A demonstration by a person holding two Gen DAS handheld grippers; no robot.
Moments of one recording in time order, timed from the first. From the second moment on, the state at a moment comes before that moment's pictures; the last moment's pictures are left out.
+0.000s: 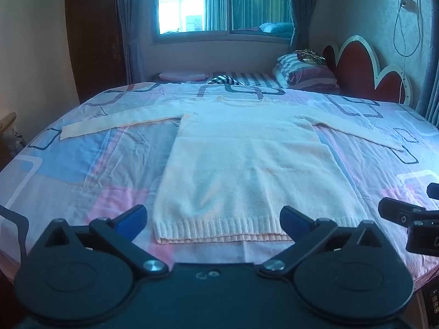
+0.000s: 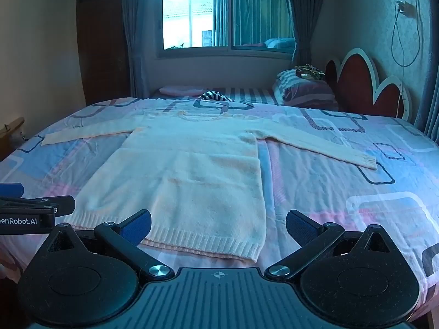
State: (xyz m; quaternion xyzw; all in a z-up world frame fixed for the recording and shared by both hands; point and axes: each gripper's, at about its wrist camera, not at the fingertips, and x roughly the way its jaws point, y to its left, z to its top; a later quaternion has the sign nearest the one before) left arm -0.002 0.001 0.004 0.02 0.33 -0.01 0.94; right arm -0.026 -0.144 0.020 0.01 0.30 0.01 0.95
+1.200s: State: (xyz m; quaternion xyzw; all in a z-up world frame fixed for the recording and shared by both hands) left arm -0.003 -0.001 0.002 0.02 0.32 0.00 0.95; right arm -0.029 -0.142 0.023 0.02 0.29 0.01 0.96
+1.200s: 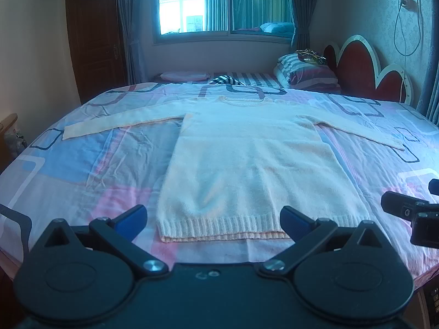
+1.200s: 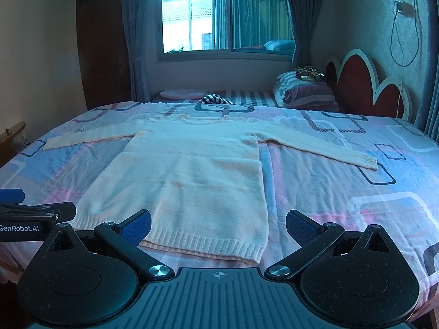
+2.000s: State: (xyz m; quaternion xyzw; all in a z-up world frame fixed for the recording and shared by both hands) left arm -0.005 0.000 0.004 0.02 0.32 0.00 0.95; right arm -0.030 -0.145 0.025 0.02 0.29 0.01 0.96
